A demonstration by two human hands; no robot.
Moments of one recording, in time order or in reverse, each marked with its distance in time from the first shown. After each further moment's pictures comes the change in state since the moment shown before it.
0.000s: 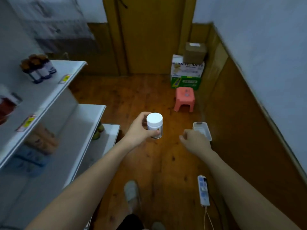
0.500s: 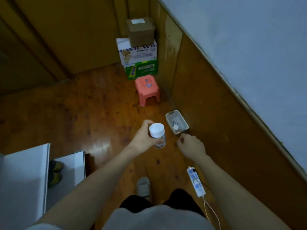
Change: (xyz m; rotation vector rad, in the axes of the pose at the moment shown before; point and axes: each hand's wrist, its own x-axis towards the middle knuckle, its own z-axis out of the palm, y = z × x) left_hand 0.290 -0.056 0.118 0.179 -0.476 -0.065; right_hand 0.196 0.116 0.006 0.135 -0.037 0.505
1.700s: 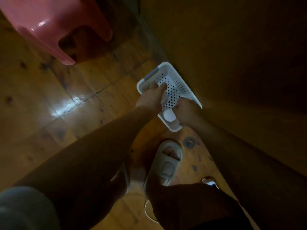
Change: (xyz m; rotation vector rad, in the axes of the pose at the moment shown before) left_hand 0.672 -0.392 0.296 0.697 -0.508 -0.035; right_hand 0.673 0.259 0.323 0.155 -0.261 0.348
